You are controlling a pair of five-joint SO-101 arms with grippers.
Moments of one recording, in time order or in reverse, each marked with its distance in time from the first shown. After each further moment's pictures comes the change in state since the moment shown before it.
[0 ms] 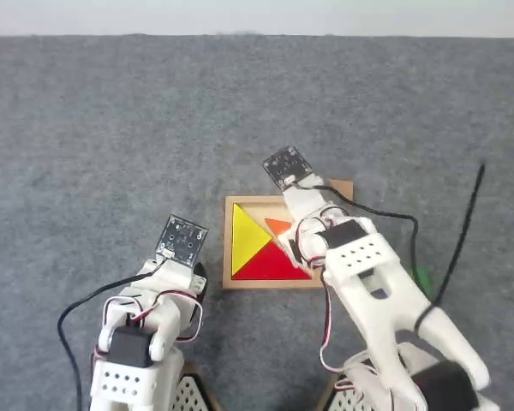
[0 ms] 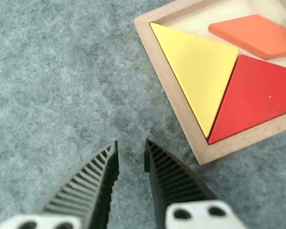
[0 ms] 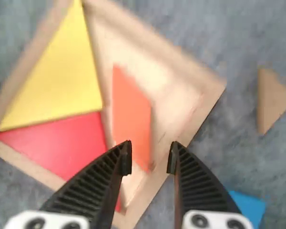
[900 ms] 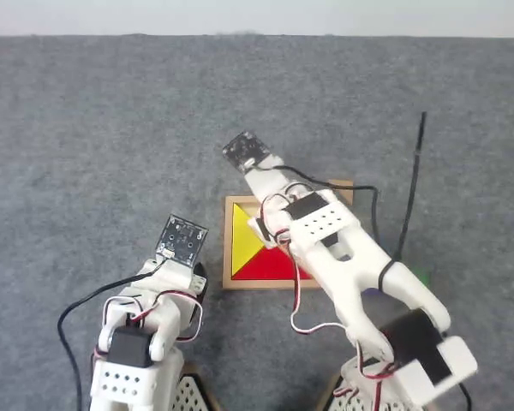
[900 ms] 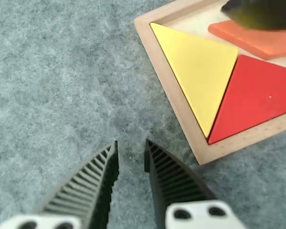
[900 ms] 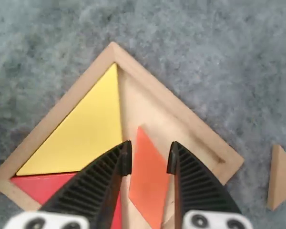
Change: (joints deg) left arm 0.0 0.0 0.0 0.0 0.0; right arm -6.0 20.3 -17.2 -1.6 4.4
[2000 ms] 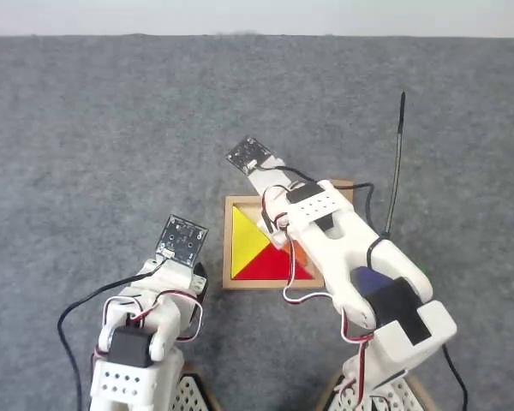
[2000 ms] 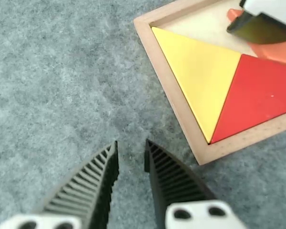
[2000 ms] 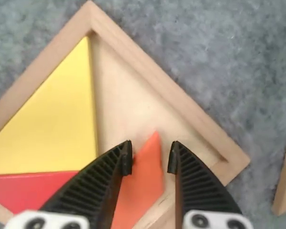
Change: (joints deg) left arm 0.0 0.0 0.0 0.0 0.0; right arm 3.4 11.3 -5.8 3.3 3.7
